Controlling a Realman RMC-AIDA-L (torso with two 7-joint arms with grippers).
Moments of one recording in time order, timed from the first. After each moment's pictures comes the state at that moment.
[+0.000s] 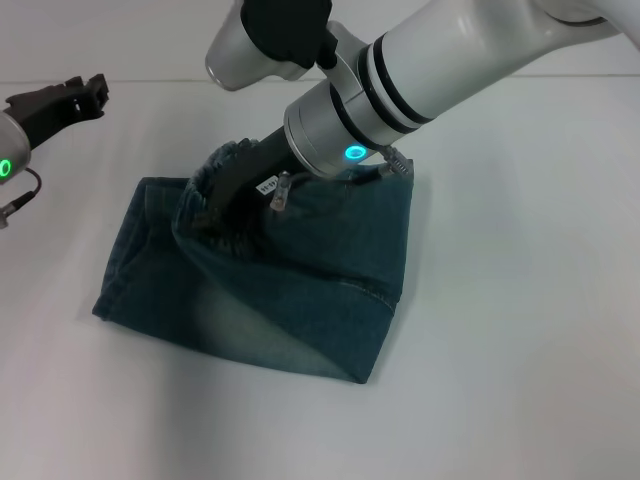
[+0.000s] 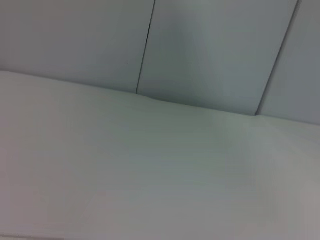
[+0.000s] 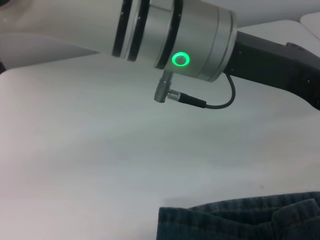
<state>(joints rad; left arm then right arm) -0.47 -2.18 1.03 0.89 1.83 0.48 -1.92 1.14 2.11 -1.56 -0.63 -1.96 -1.06 2.05</state>
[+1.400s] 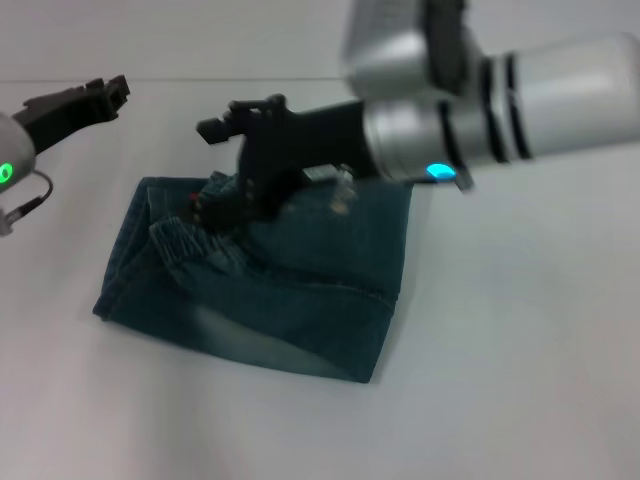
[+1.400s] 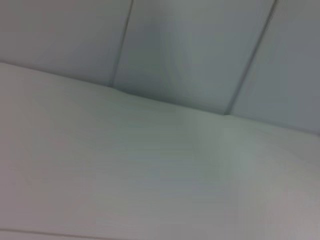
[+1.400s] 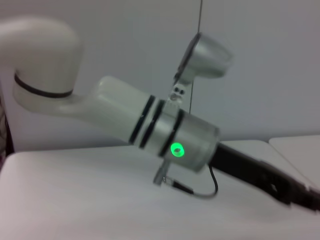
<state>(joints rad) -0.44 -2.18 0.98 0.92 1.79 0.64 -1.93 0.66 2.10 -1.61 -1.17 -1.78 -1.03 1.87</state>
